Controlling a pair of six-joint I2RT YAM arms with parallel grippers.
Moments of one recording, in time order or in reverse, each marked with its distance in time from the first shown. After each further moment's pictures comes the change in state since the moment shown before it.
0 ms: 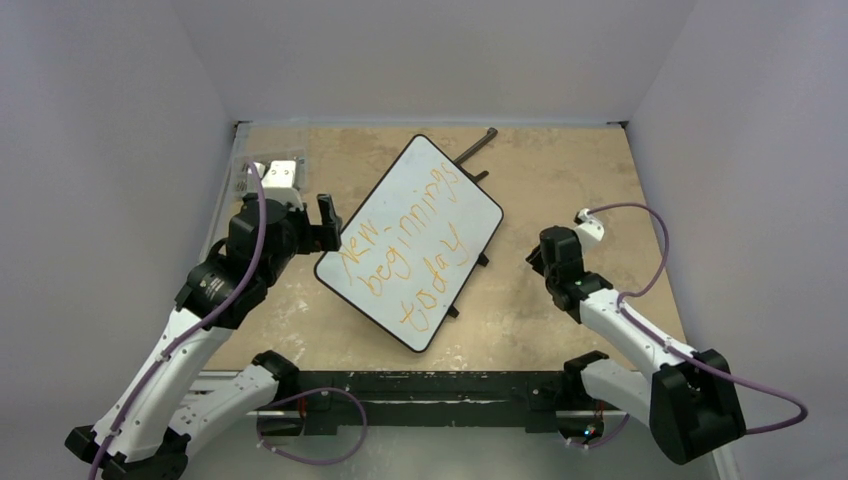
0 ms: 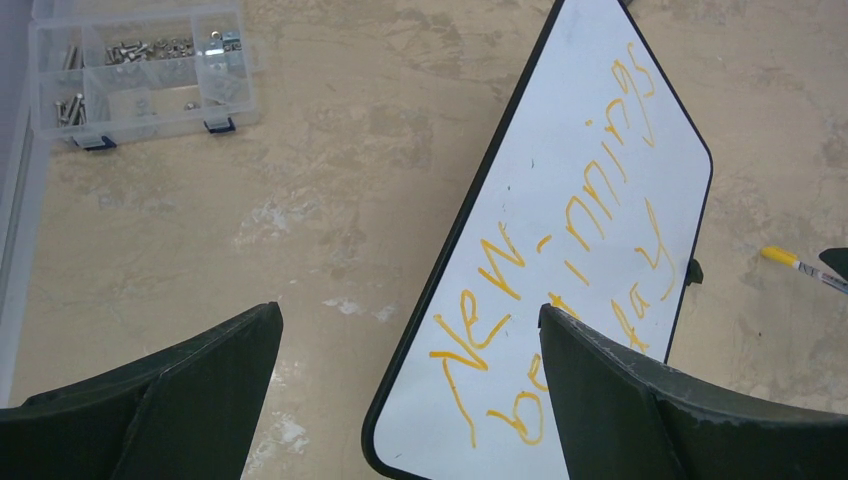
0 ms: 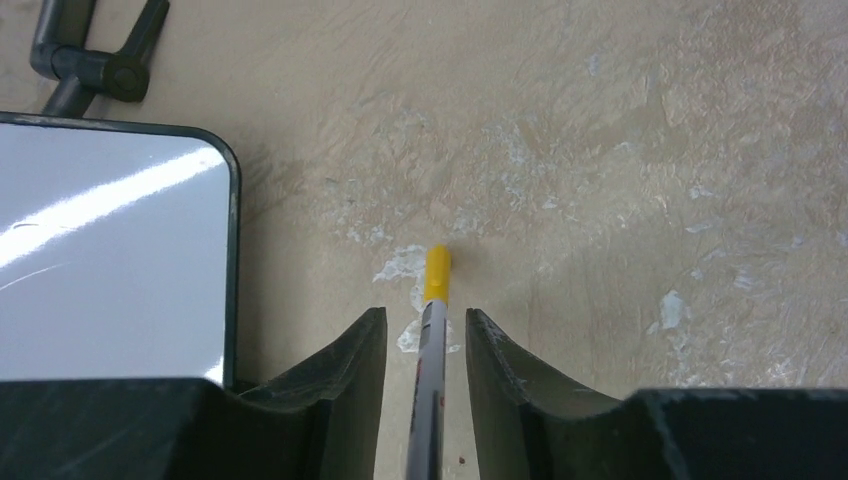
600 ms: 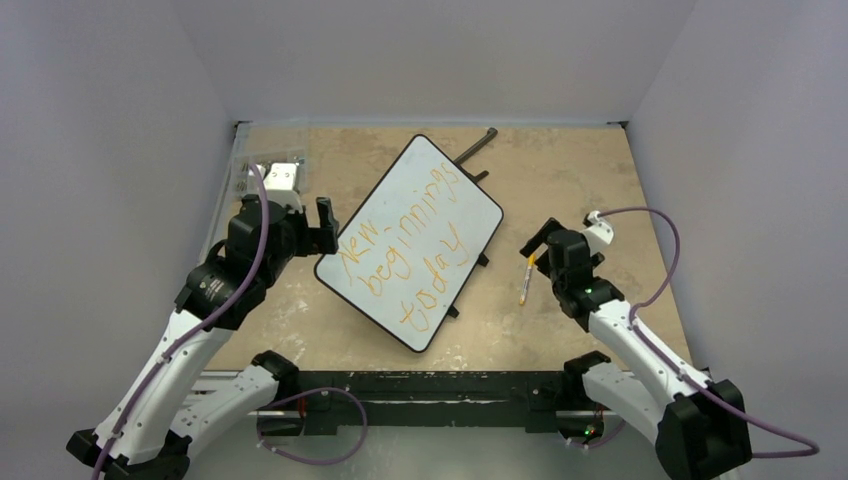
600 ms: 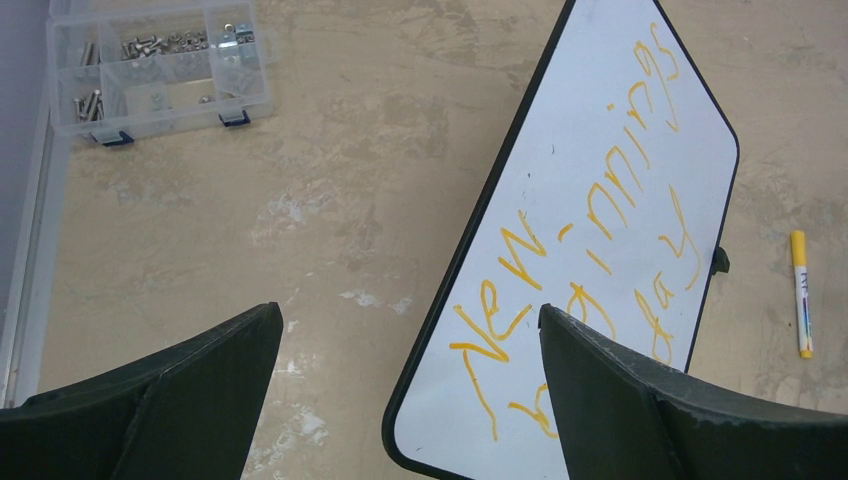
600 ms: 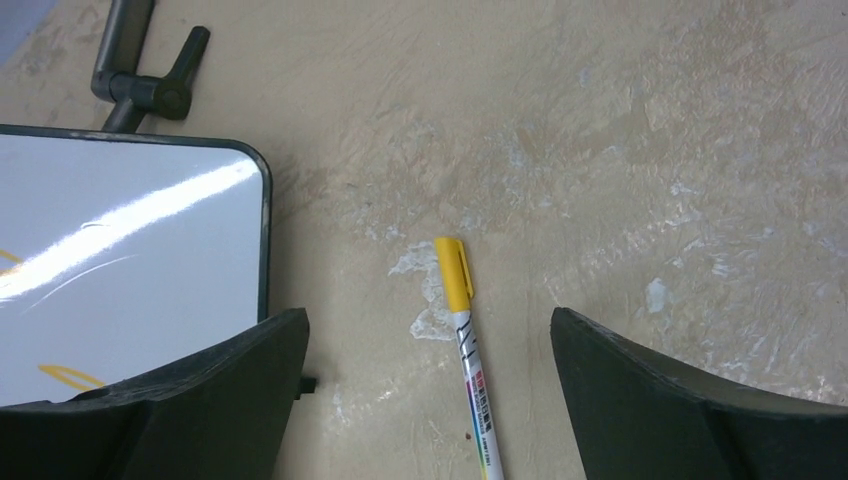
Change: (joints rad) left arm 0.020 -0.008 -0.021 -0.013 0.011 0.035; right arm -0.001 -0.138 -0.002 -0.085 0.002 0.027
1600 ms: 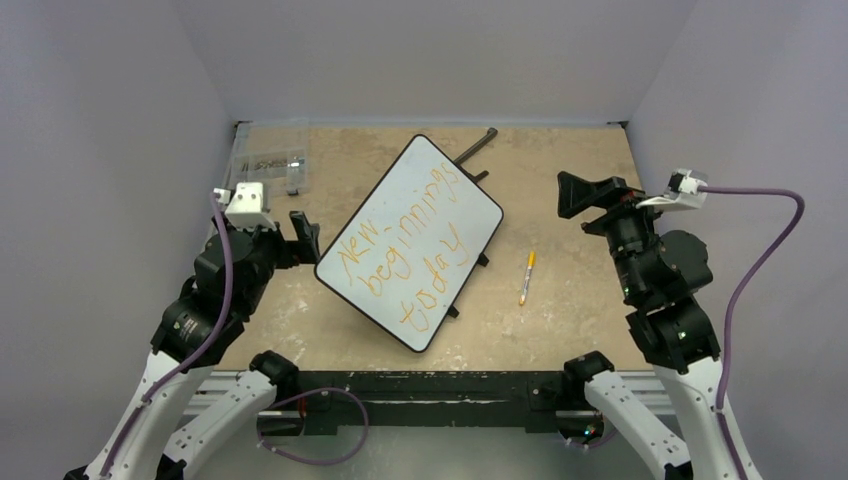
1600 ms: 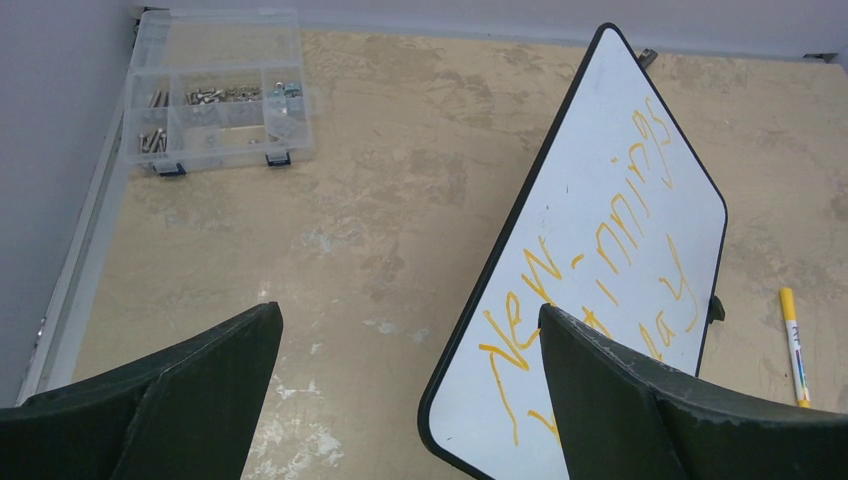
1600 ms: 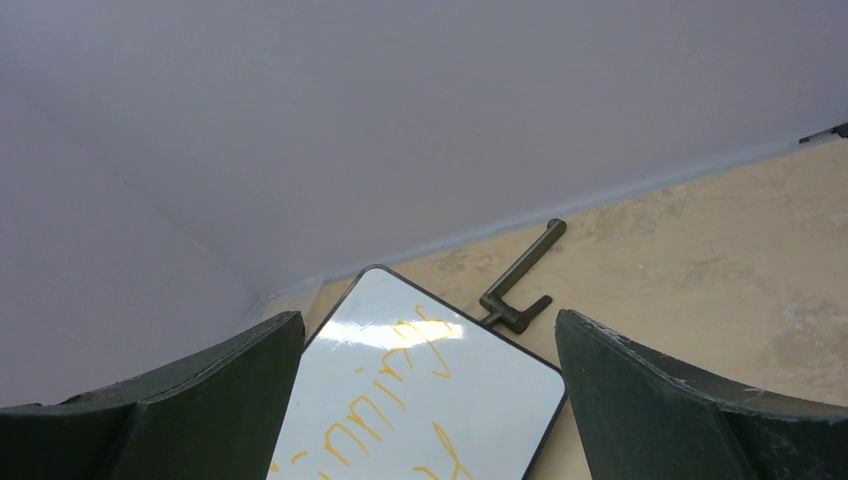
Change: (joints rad) left arm 0.006 -0.191 -0.072 0.035 -0.069 0.021; right arm 0.000 -0.303 0.568 -0.130 -0.219 -0.332
